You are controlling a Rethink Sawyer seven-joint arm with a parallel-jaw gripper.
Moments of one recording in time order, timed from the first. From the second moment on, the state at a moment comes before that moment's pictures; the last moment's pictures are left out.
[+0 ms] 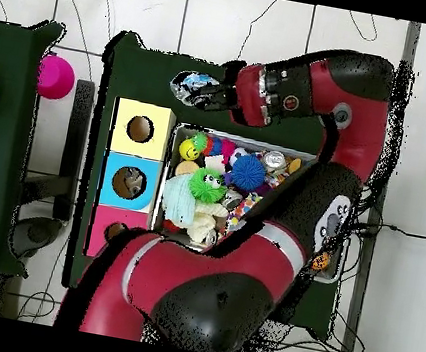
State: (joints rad) arm -0.15 0.06 -0.73 0.79 1.57 2.10 1.83
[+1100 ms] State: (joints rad) arm -0.08 -0.08 -0.71 1.15 1.27 1.87 1.83
